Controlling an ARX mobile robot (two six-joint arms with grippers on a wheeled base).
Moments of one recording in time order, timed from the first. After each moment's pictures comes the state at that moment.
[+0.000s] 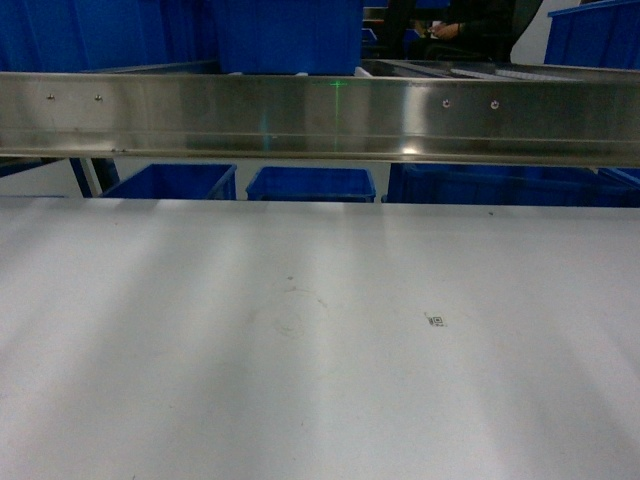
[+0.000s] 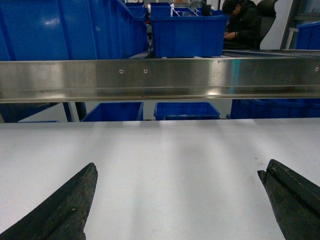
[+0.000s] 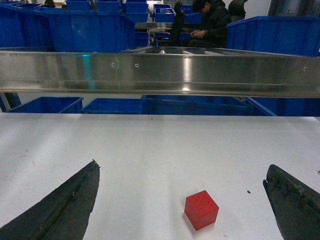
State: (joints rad) left arm 0.00 0.01 0.01 0.00 0.00 0.00; right arm 0.00 0.00 0.01 0.00 0.00 0.00
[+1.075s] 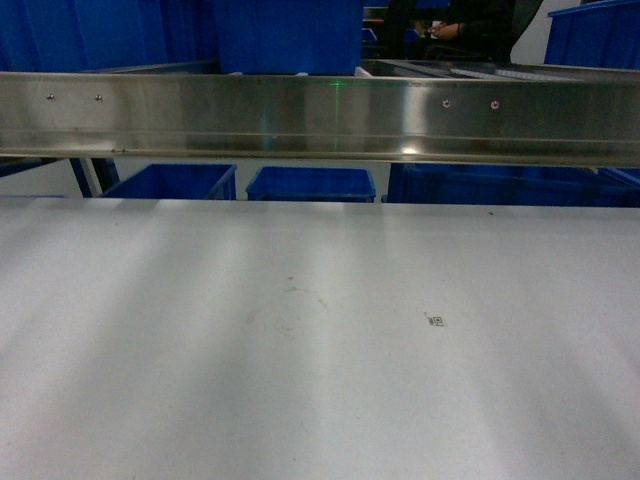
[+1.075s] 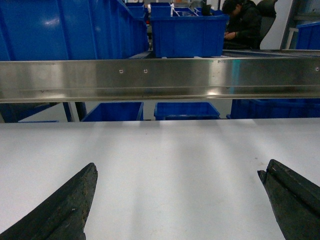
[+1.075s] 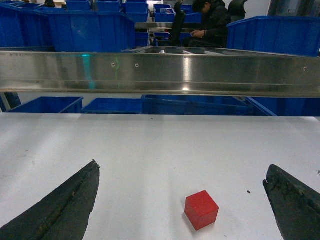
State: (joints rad) left arm 0.00 0.01 0.01 0.00 0.00 0.00; right arm 0.00 0.00 0.01 0.00 0.00 0.00
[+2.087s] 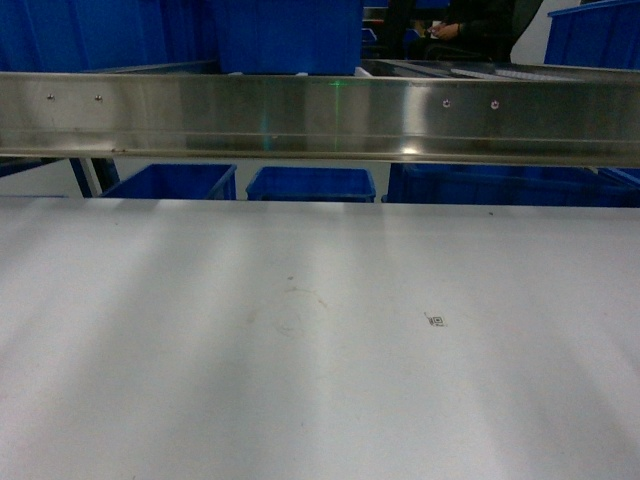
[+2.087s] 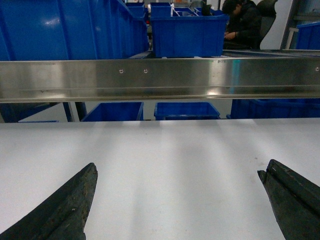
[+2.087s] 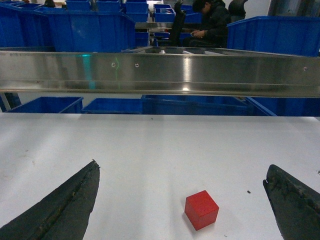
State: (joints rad) left arm 0.00 0.01 0.01 0.00 0.00 0.00; right arm 0.00 0.00 0.01 0.00 0.00 0.00
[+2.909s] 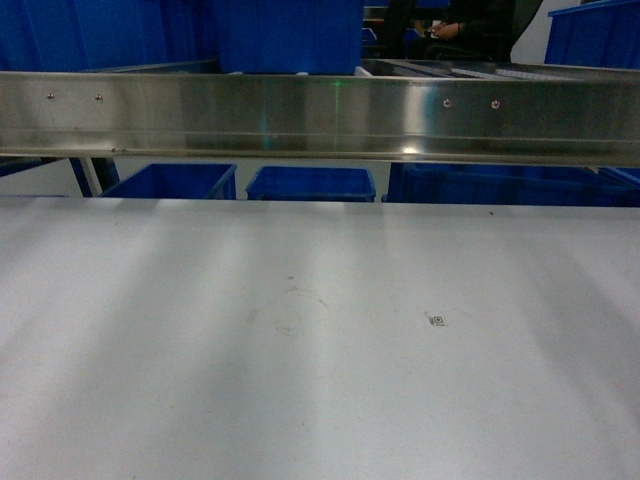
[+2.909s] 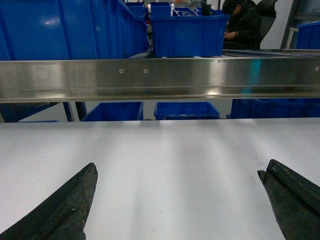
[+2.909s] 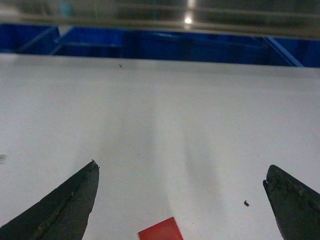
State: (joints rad) left arm 0.00 0.01 0.01 0.00 0.00 0.00; right arm -0.25 1.41 0.37 0.73 -0.24 -0.10
